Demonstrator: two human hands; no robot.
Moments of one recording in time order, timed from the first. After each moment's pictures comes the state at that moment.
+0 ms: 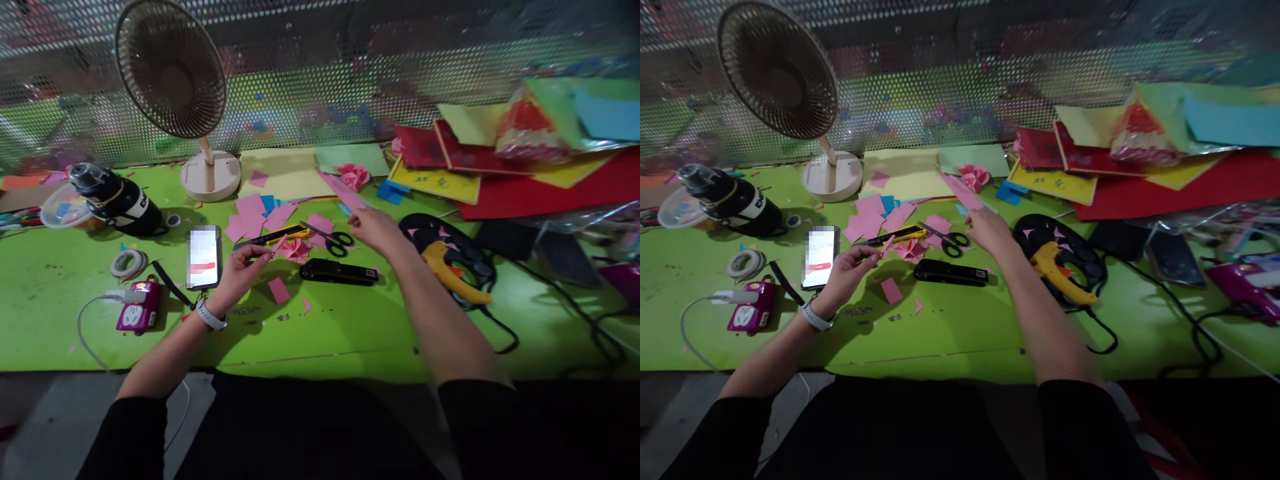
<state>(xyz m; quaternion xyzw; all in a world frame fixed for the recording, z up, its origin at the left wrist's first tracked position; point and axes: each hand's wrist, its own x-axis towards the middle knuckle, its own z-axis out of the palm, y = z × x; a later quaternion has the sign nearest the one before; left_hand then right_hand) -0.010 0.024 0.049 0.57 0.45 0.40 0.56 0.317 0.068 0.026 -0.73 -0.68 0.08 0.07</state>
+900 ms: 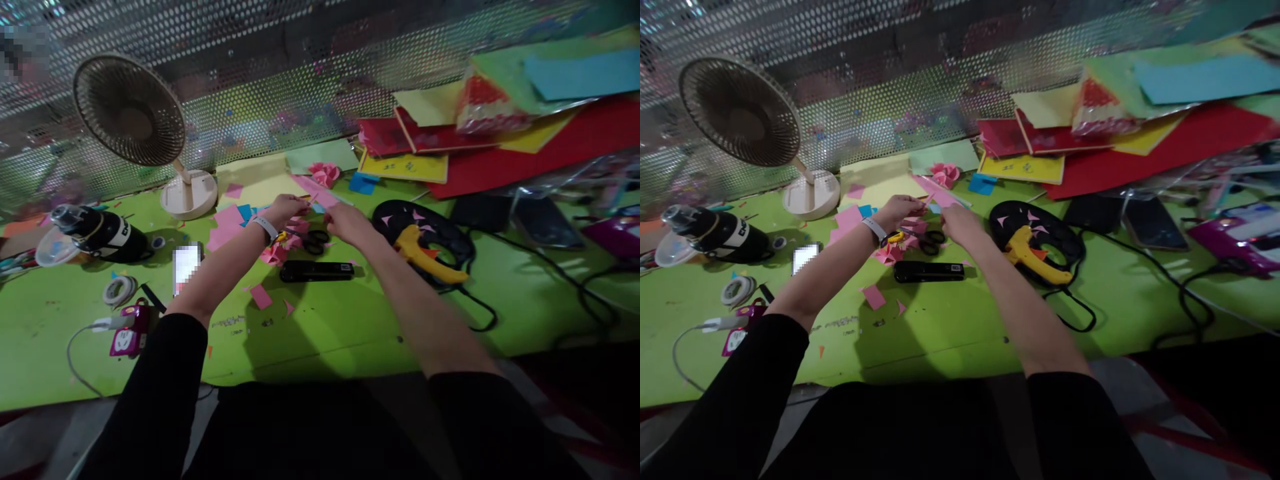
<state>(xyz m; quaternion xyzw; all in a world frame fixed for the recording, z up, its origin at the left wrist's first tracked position) 0.173 0.143 0.074 0.52 0.52 0.20 0.64 0.320 0.069 0.029 -0.73 -0.67 0.09 0.05</state>
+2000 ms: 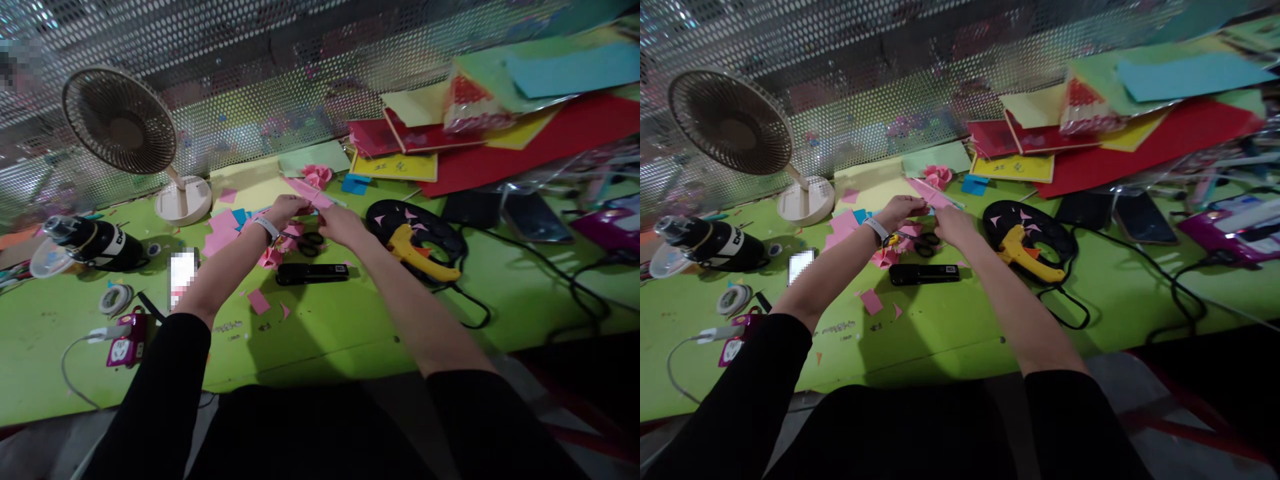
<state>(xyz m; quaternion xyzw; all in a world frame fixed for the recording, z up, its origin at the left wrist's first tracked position) 0.190 0.150 0.067 0.53 0.50 0.18 0.66 0.316 0.067 0.041 -0.75 -0.66 0.11 0.02</state>
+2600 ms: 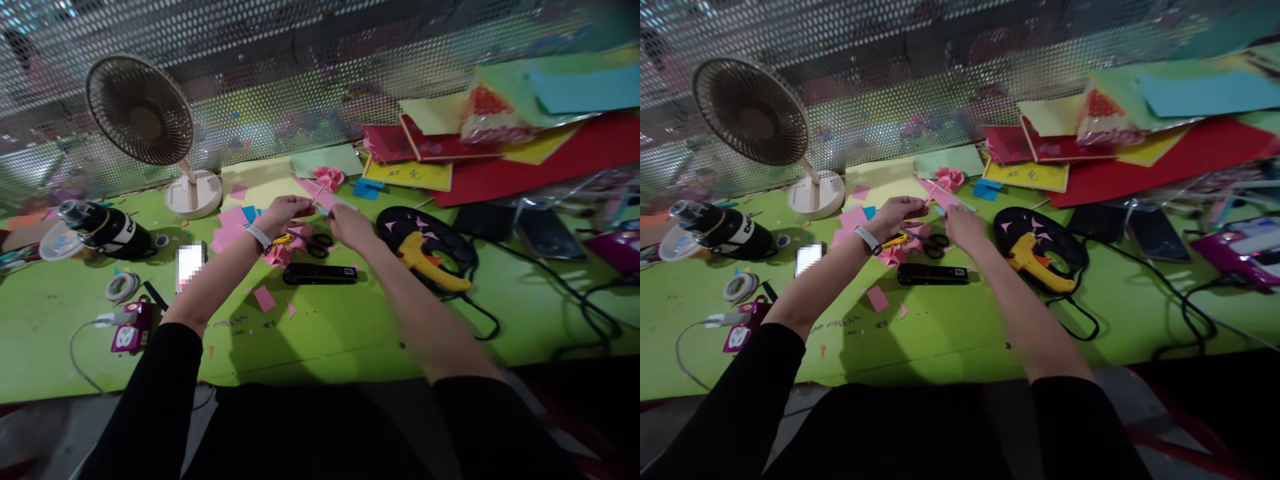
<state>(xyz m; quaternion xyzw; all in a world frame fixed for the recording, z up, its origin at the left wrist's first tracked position) 0.149 0.136 0.079 0.48 0.43 0.26 0.72 0.312 0.069 0.031 -0.77 -0.63 0.10 0.09</state>
